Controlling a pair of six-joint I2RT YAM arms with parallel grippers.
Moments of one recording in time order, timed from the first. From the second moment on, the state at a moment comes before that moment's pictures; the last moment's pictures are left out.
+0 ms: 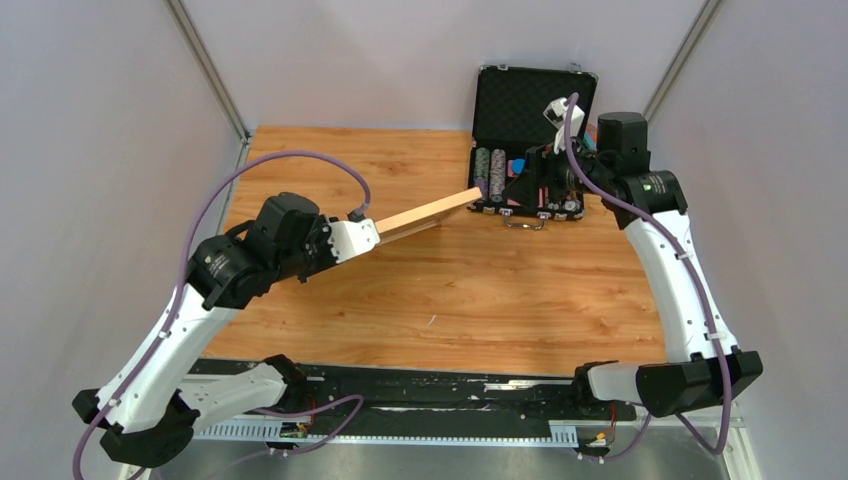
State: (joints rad) left arm -0.70 0.98 1.39 -1.20 -0.14 0.64; right arm 0.19 1.31 1.55 -0.81 -0.63 -0.04
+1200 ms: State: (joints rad) left arm -0.29 1.36 1.67 -1.03 0.15 0.27; right arm 0.16 1.36 1.53 -0.79 -0.69 -0.02
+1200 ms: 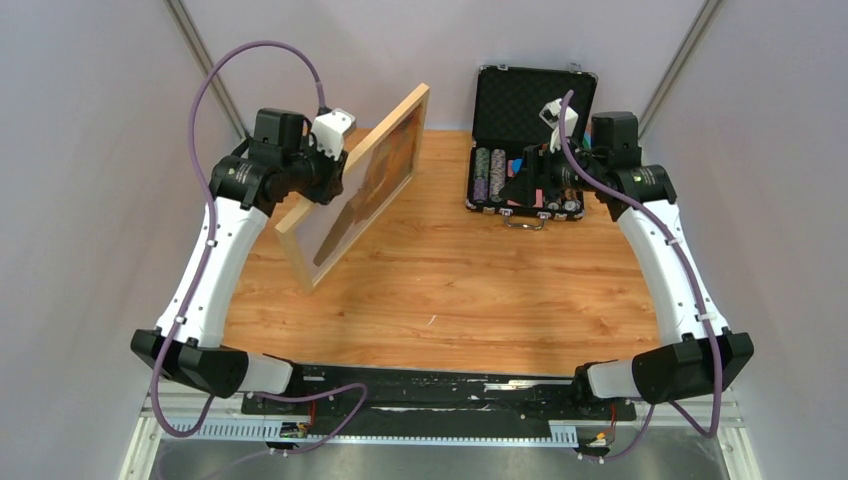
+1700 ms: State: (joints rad) left arm -0.15 1.35 1.55 -0.84 0.39 -0.07; right arm 0.15 1.37 1.50 -0.77 -0.71 -0.02
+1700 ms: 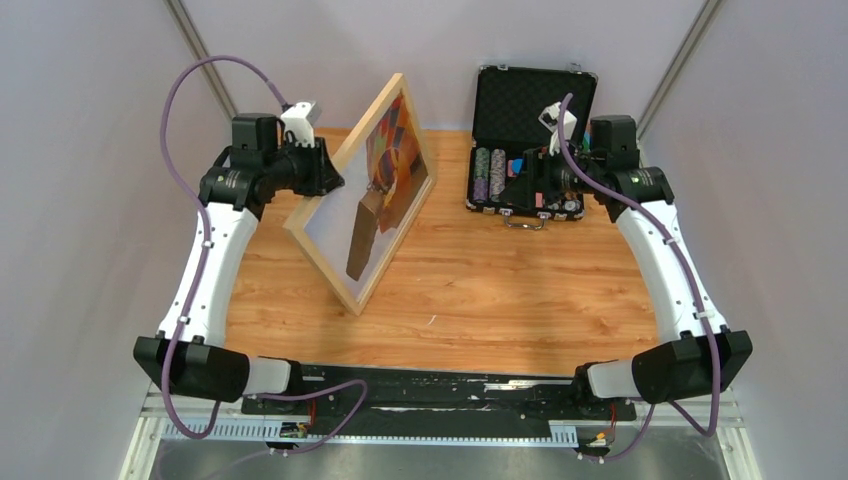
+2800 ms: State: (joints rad) left arm 0.15 1.18 0.87 -0.32 0.74 -0.41; right arm 0.15 1.40 1.24 -0.56 -0.86 -0.01
